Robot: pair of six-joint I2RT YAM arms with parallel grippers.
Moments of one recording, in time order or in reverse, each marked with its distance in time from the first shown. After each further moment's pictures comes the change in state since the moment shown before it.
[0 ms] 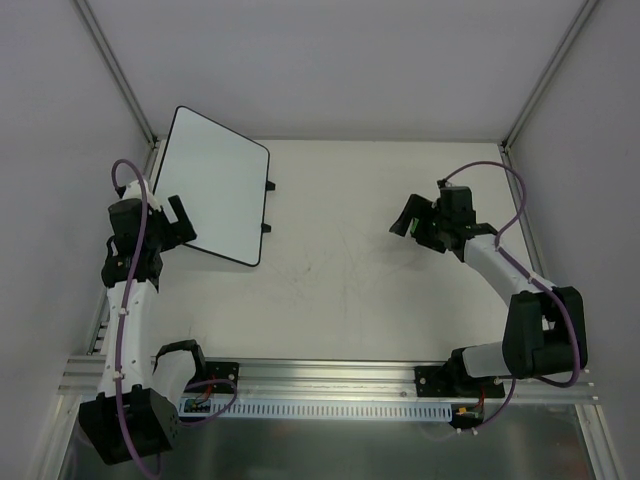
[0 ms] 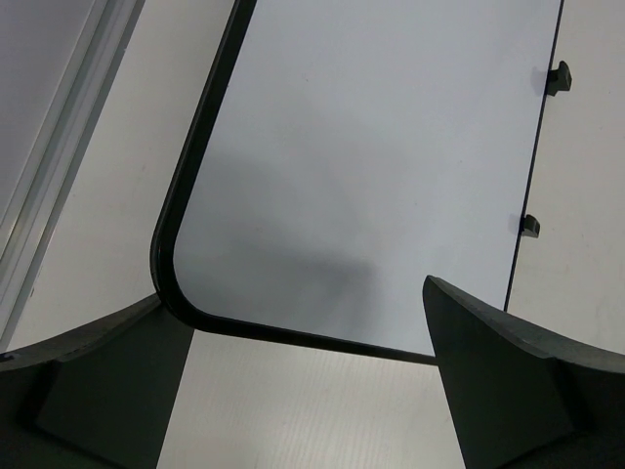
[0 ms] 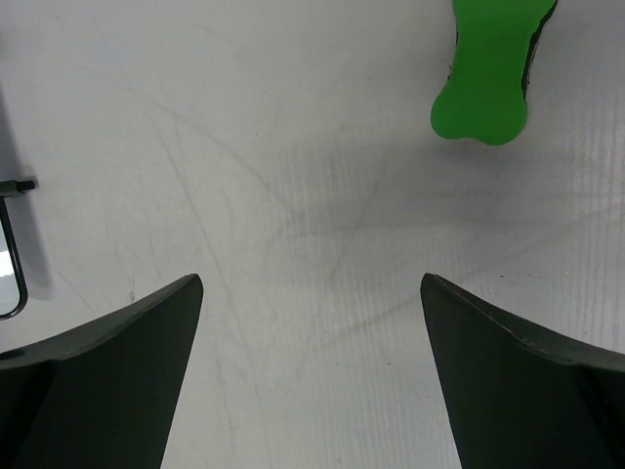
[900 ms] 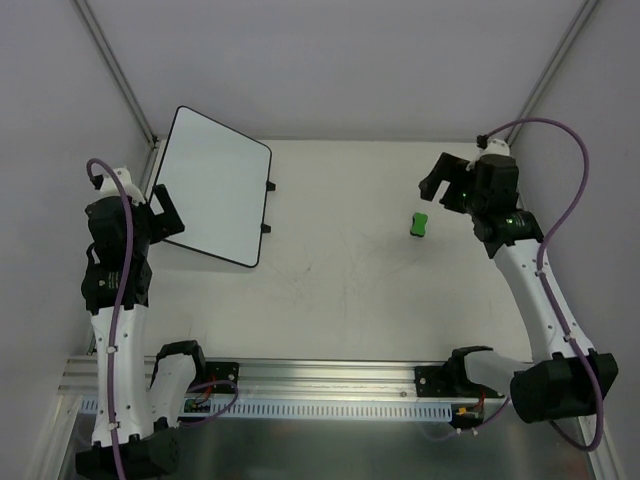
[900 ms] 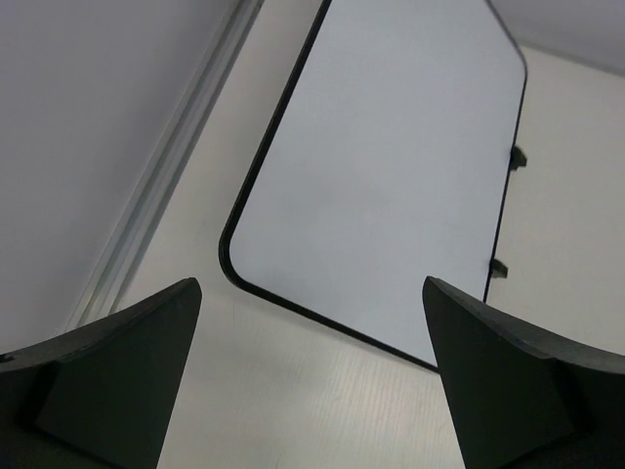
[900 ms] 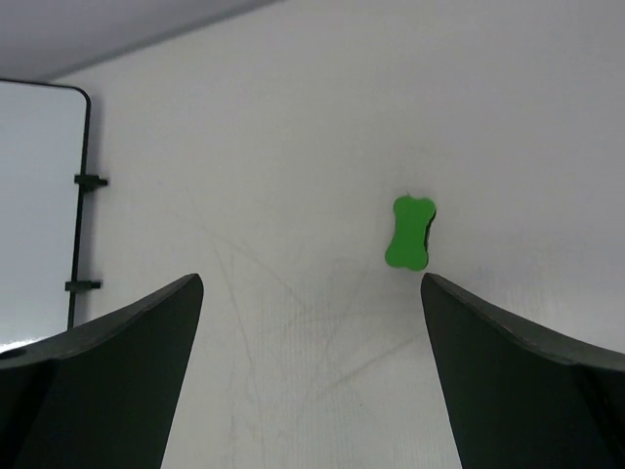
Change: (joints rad) left arm -0.048 -0.125 0.175 -0.165 -0.122 0.033; right arm -0.027 -0.201 0.254 -0.176 0.161 -0.109
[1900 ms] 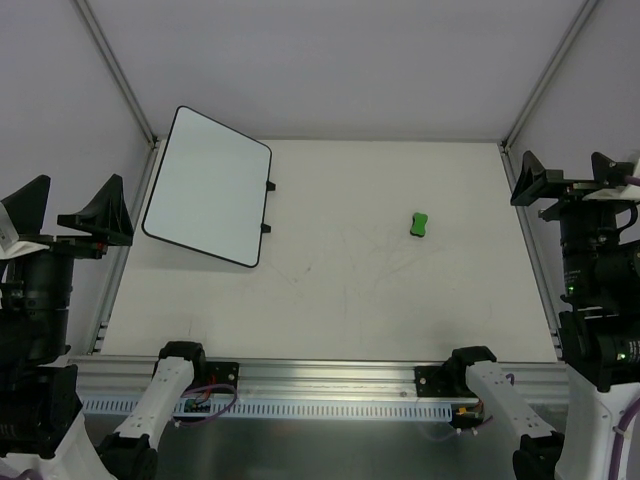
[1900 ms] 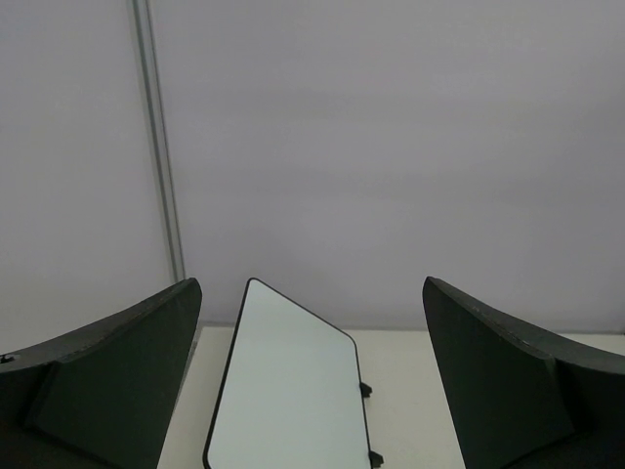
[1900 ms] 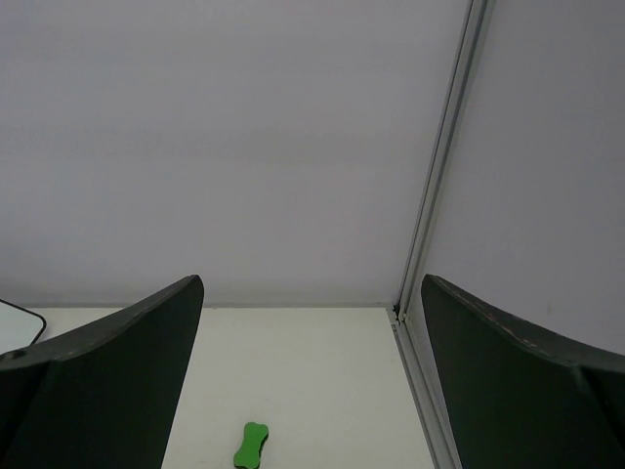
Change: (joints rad) left arm -0.219 -0.093 0.798 -0.093 0.055 0.079; right arm -0.005 -0.449 0.427 -0.055 0.211 -0.523
